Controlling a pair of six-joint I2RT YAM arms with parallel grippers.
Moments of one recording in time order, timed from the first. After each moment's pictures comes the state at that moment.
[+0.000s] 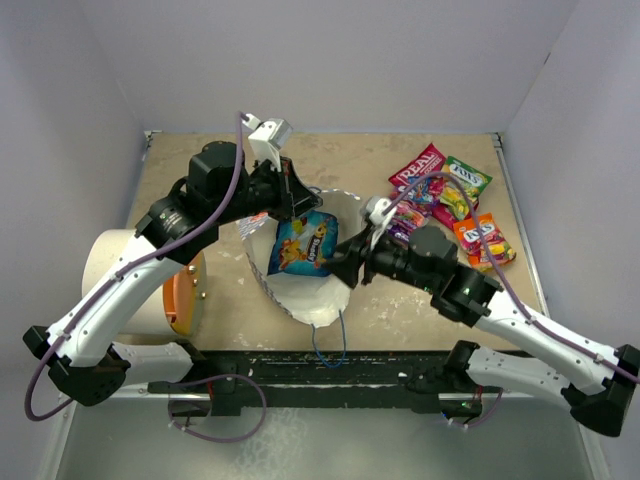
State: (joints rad) left arm -0.73 1.23 1.54 -0.60 0.21 -0.50; right arm 0.90 0.90 0.86 -0.12 -0.15 0.24
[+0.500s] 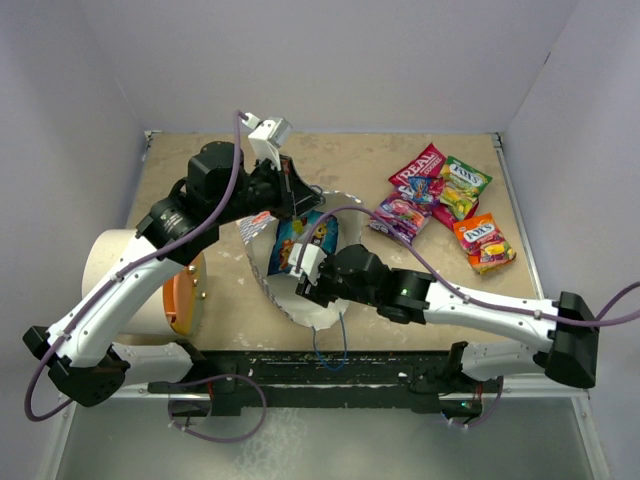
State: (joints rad) left arm -0.73 1.21 1.51 -0.55 0.24 -0.52; right arm 1.16 1.25 0.88 -0.08 0.13 -0.28
